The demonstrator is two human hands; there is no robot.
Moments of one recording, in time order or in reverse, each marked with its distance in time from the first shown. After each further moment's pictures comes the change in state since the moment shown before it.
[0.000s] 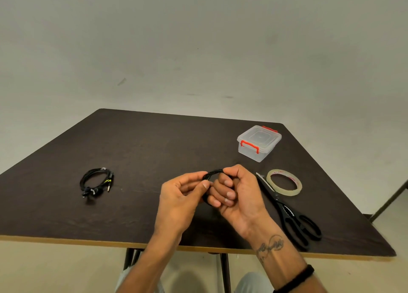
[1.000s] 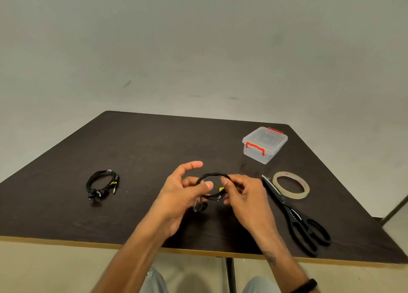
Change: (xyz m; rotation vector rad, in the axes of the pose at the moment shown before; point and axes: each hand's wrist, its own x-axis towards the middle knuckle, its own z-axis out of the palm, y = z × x) left_hand 0.021 0.015 -0.016 -0.132 -0.139 -0.238; right_hand 0.010 0.011 -0.032 -1.139 0.305 -0.473
